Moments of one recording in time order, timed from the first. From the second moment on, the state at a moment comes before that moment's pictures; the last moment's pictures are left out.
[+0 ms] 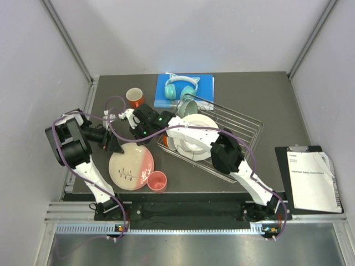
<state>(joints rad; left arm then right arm) 0.48 1.98 1.32 -1.30 0.83 1.15 1.03 2.43 2.25 -0.66 -0.26 0.02</state>
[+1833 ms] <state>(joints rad) 0.43 1.69 1.58 -1.32 0.79 1.01 0.97 1.99 2.09 -0.42 0.03 -0.02</state>
